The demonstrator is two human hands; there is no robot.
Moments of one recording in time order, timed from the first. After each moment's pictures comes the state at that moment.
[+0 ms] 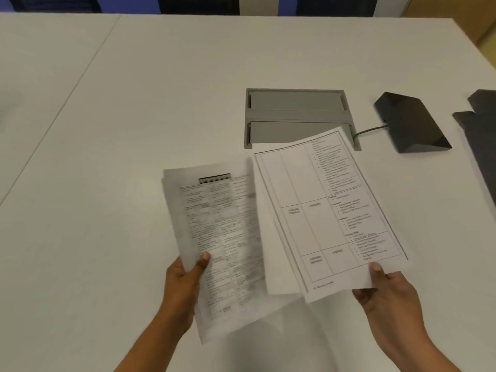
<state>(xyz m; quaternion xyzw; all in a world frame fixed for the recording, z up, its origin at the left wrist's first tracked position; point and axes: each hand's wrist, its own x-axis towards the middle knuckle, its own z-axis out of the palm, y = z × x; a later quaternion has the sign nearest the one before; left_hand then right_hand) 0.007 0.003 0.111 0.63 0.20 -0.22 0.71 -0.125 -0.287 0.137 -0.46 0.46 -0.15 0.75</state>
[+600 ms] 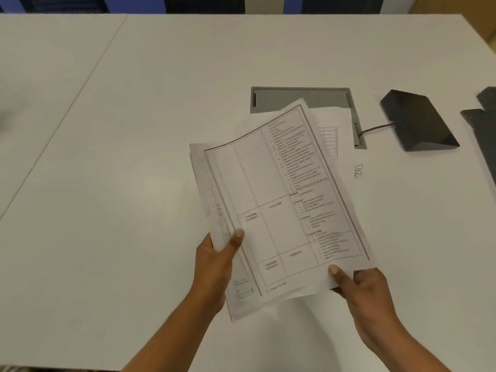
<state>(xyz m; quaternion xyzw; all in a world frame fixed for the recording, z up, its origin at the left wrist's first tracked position) 0.011 -0.048 0.143 0.64 0.16 -0.23 0.71 -0.112 -0.260 0.133 -0.62 0.33 -0.06 0.71</state>
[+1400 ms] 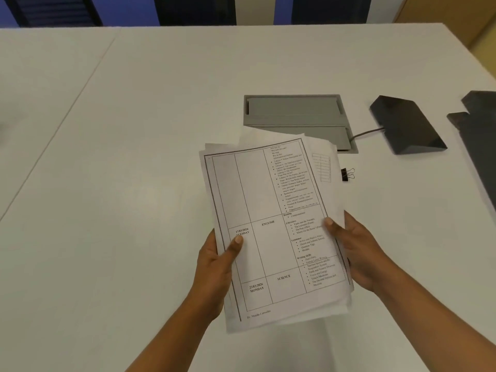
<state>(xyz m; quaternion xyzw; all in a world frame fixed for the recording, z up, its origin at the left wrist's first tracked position) 0.012 -0.053 0.156 0.66 0.11 -0.24 0.70 -0.044 -0.297 0.162 -0.56 0.25 0.05 0.79</state>
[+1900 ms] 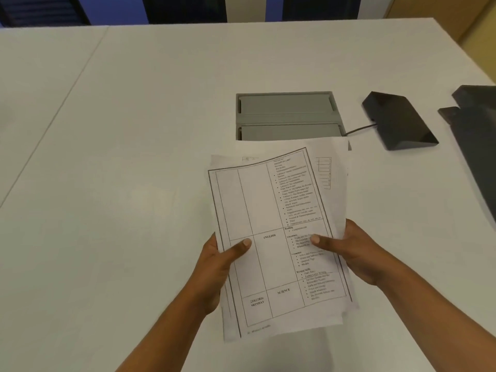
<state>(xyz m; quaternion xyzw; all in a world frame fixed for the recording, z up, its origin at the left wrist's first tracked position) 0.022 -0.059 0.155 0.63 0.09 -0.32 0.70 -0.047 -0.312 0.166 -0.63 0.20 0.13 0.74</state>
